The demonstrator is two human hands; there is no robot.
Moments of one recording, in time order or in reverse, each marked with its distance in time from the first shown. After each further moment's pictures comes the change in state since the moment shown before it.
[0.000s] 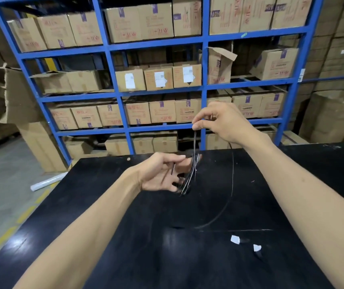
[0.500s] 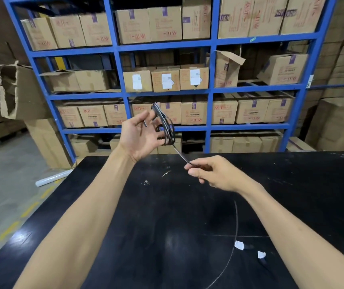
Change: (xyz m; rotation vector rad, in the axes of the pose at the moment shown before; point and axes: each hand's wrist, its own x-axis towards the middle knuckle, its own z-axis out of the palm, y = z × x) left_hand -0.031 0.062 -0.034 -0.301 0.204 0.698; right_hand -0.064 0.007 0.076 0.363 -0.348 0.220
